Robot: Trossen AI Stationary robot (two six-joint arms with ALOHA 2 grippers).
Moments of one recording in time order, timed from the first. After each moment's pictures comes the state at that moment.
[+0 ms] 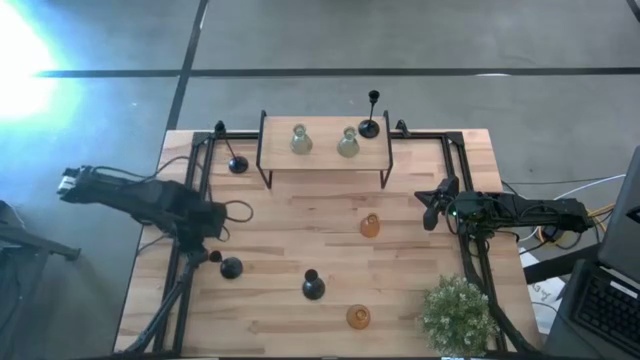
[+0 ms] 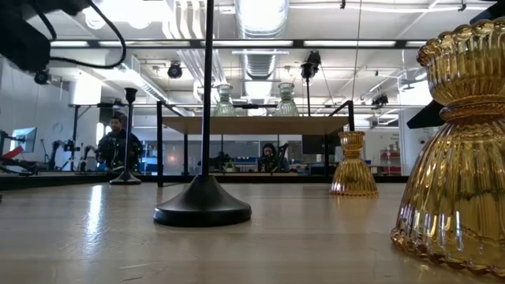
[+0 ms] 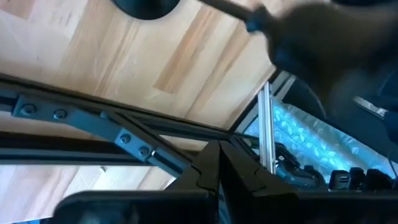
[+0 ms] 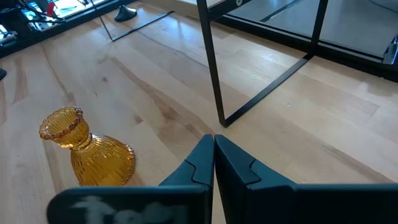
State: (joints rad) left arm -0.18 0.78 0.69 -1.27 0.67 -0.83; right arm 0.02 0.13 0.17 -0.56 0.52 0.51
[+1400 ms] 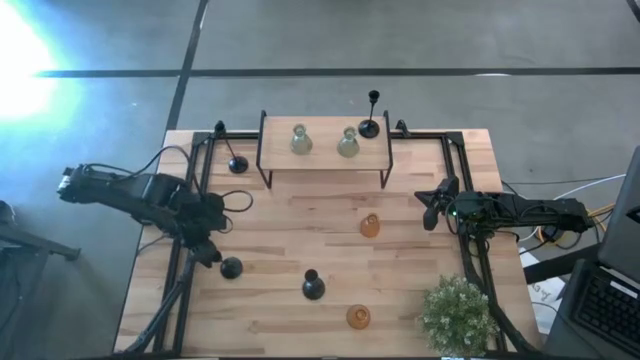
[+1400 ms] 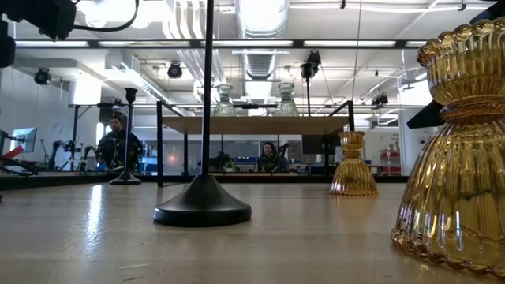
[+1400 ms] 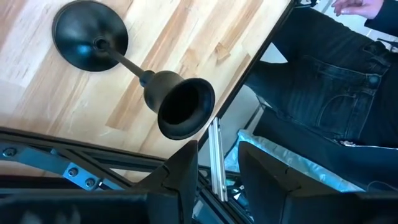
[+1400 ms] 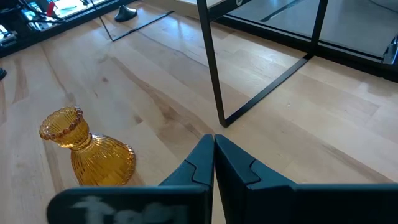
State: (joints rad) left arm -0.18 0.78 0.84 -1.16 0.61 -0.99; right arm 0.01 0.13 0.17 -0.56 0.52 0.51
